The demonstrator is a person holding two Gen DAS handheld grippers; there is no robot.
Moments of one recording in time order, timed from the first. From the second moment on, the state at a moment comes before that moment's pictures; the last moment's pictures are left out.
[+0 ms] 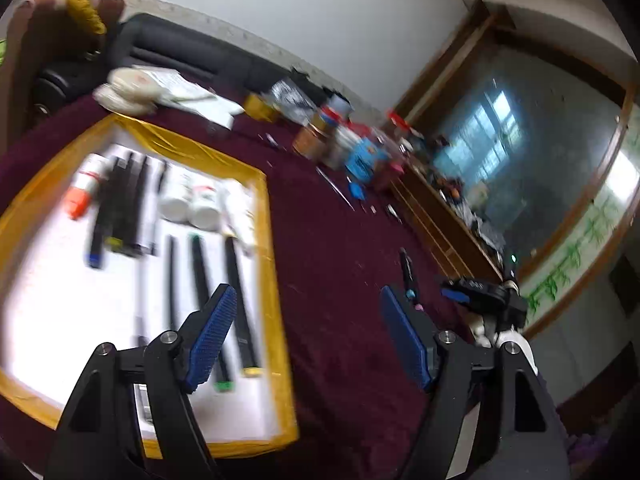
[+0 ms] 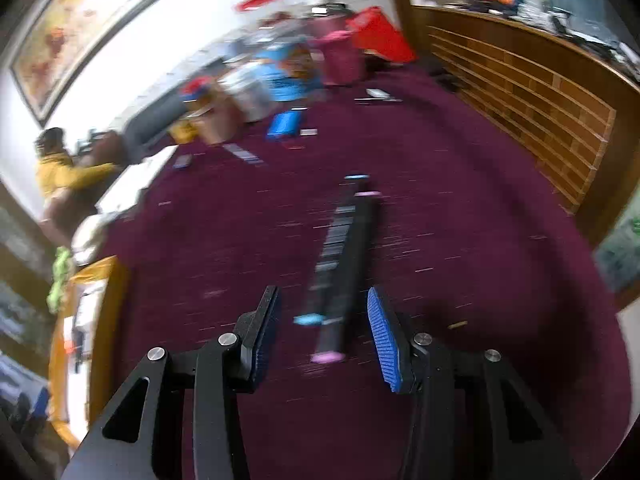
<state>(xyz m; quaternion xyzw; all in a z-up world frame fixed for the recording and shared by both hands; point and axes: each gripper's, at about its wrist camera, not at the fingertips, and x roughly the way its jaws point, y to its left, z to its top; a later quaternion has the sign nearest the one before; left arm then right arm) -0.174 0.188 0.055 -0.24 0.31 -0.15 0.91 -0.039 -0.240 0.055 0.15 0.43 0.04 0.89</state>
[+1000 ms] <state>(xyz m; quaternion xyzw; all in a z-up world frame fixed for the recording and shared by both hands) -0.050 -0.047 0.047 -0.03 0.43 -0.23 0.87 0.009 -0.288 0.013 0.13 0.42 0.02 0.90</state>
